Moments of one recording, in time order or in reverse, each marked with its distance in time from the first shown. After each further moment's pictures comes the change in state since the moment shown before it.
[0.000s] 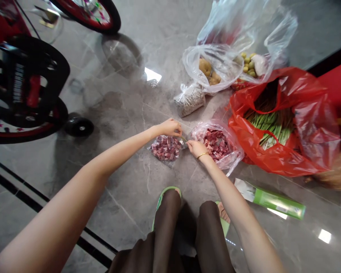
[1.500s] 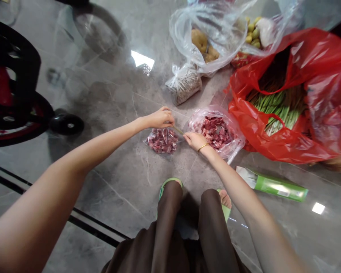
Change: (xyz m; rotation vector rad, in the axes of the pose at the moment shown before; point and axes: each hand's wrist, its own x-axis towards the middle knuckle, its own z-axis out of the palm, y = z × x) left_hand -0.009 -0.025 0.004 -0.034 0.038 0.159; right_hand -0.005 0.010 0.003 0.046 -0.011 -0.123
